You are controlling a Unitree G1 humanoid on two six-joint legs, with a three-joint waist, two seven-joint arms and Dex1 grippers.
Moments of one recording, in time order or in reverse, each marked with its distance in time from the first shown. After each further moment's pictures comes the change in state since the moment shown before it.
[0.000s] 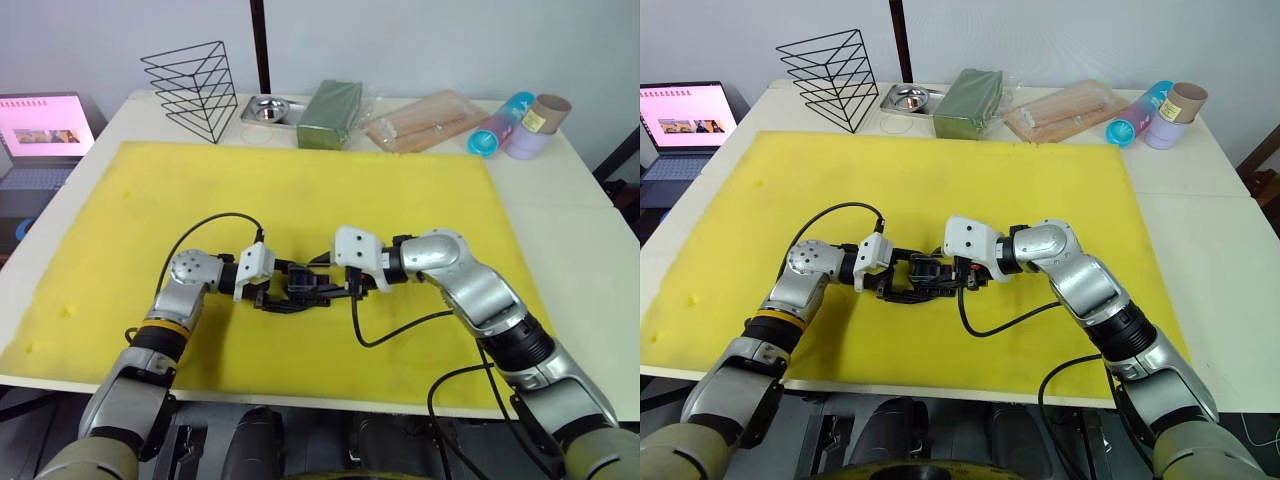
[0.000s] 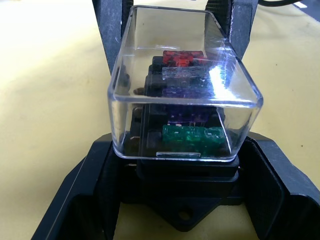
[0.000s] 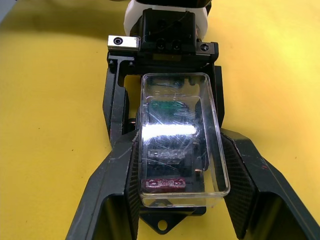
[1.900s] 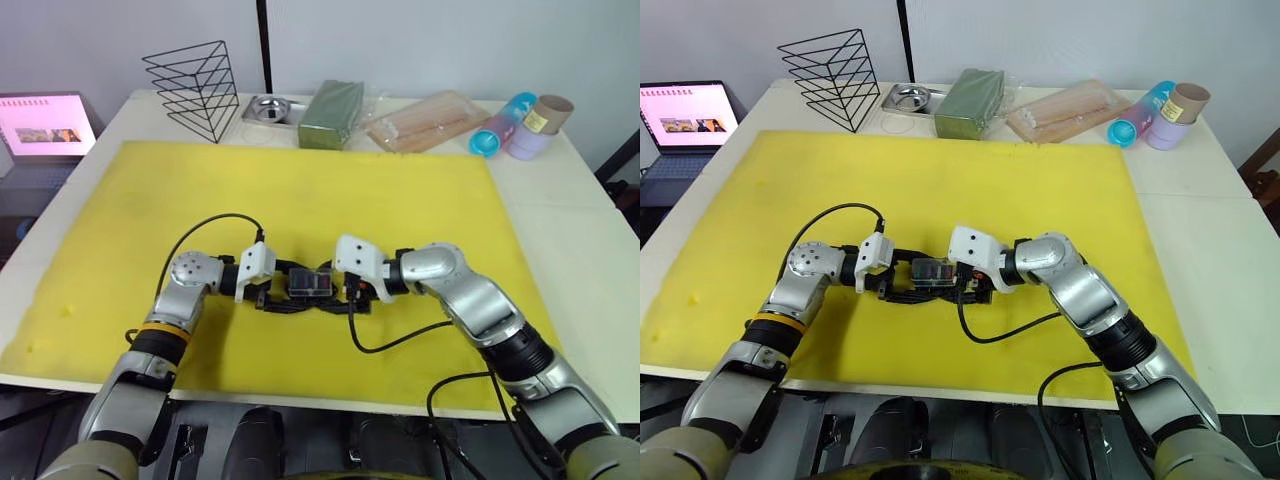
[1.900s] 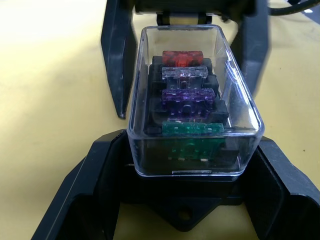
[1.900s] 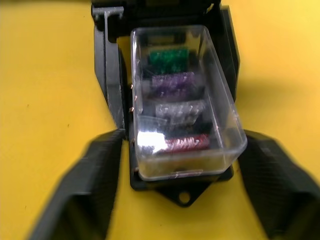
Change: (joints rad) left arm 0.024 -0.004 0.011 -0.047 -0.001 0.046 0.021; right arm 0.050 0.000 0.013 -0.006 -0.011 0.105 -0.035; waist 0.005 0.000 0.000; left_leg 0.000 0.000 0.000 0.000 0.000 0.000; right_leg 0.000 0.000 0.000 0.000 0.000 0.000
